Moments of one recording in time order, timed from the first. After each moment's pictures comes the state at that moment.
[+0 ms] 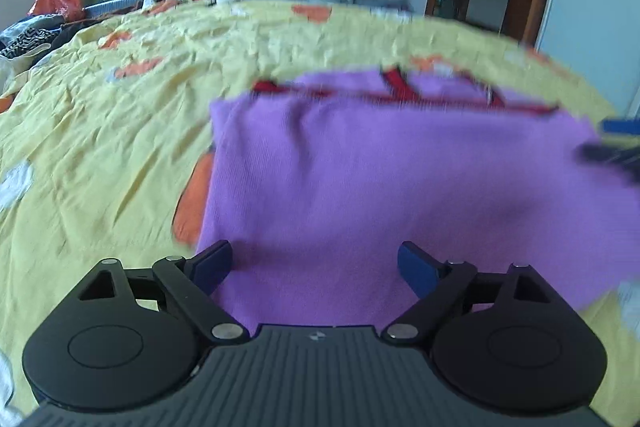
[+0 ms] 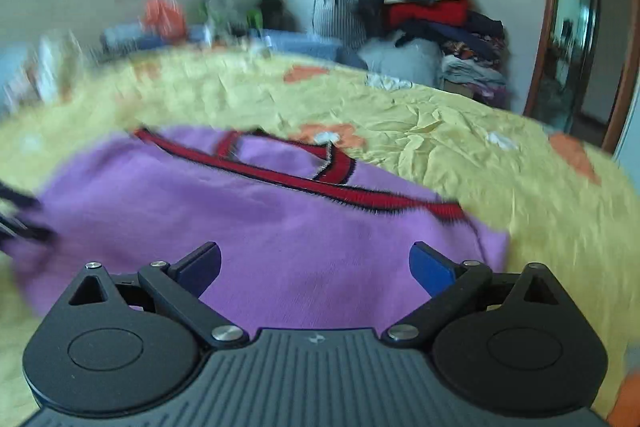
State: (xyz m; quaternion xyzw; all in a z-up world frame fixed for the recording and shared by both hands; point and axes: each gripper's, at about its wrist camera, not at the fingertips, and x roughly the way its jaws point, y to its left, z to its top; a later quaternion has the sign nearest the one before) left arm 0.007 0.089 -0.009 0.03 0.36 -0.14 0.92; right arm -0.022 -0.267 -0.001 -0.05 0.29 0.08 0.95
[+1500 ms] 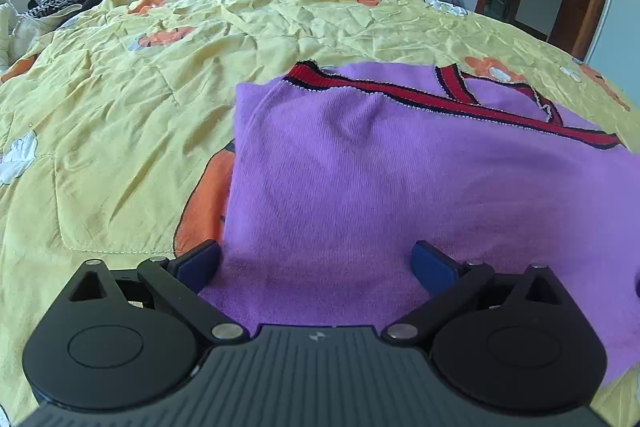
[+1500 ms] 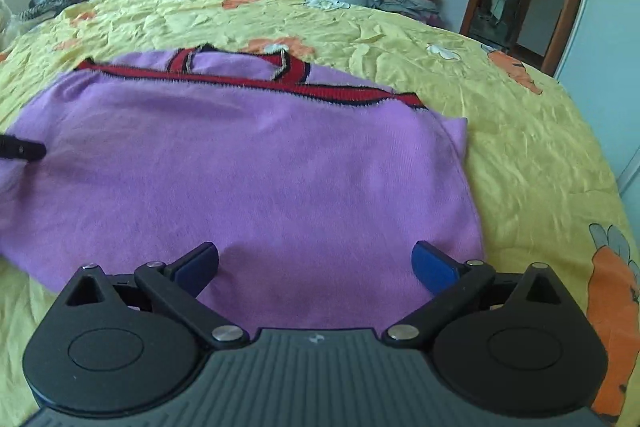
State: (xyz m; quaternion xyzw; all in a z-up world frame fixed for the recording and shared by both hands) left arm 0.040 0.085 -0.025 0.01 0.41 -0.07 0.91; right arm -0.070 -0.248 -0.025 -0.02 0.37 -0.03 0.93
